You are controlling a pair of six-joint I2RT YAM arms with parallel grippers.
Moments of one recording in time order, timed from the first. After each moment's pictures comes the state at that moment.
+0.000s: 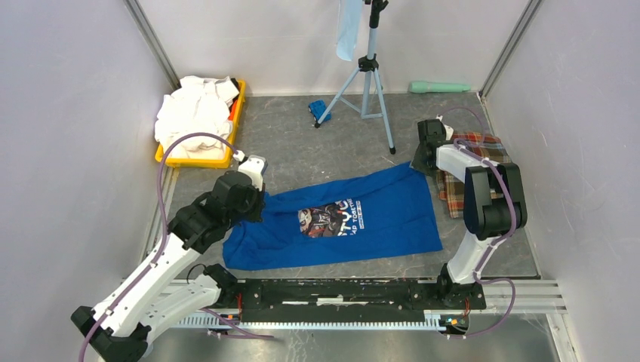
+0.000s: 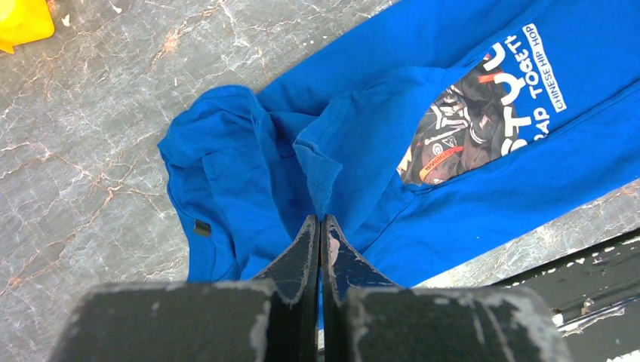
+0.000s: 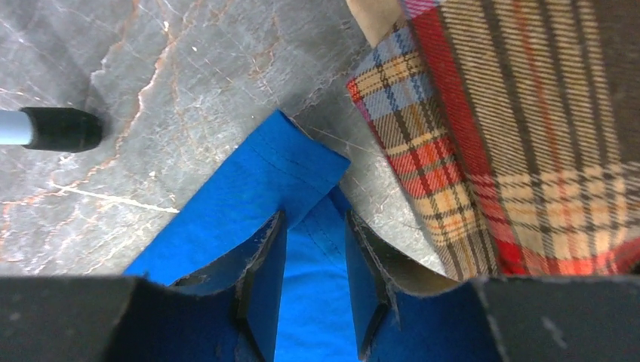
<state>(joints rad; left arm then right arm) -0.64 0.77 0.87 -0.81 -0.21 -0.25 0.11 1.79 1.11 -0.35 0.27 0.52</state>
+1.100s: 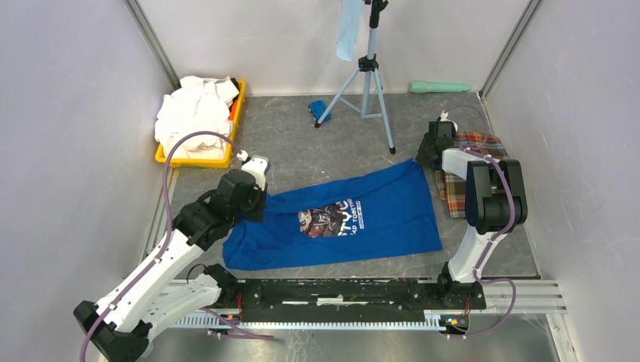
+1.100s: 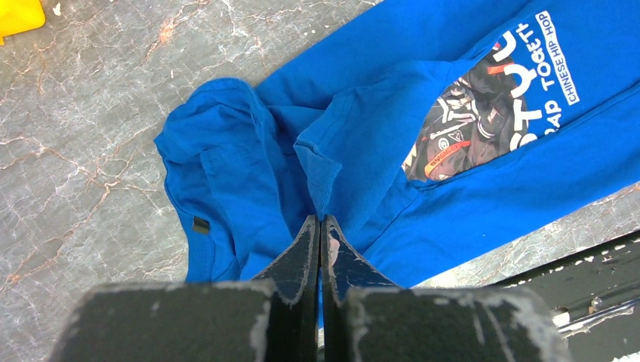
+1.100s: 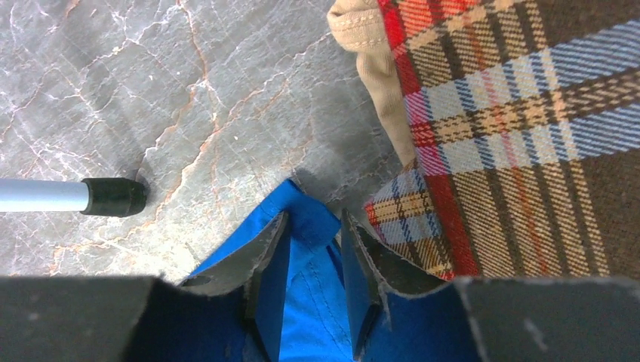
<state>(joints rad) -0.64 0.81 0.86 -0.80 -0.21 -0.25 0.02 1.85 1.06 -0.07 0.13 0.42</state>
